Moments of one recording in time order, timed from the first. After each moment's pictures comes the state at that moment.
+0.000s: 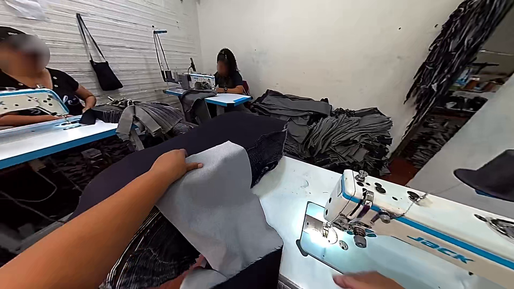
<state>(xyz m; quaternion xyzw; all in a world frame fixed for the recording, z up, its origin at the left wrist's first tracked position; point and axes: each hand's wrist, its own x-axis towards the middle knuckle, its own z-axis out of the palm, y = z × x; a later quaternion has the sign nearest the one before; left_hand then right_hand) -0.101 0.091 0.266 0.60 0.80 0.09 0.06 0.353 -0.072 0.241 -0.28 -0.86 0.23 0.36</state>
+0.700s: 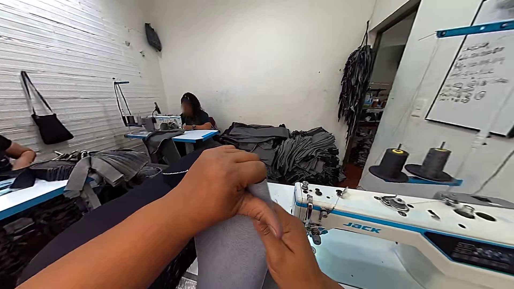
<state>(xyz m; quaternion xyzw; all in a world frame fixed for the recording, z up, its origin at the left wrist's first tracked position) 0.082 -0.014 0.403 0.87 0.09 0.41 -0.27 0.238 -0.045 0.293 -0.21 -0.70 0.18 0.65</state>
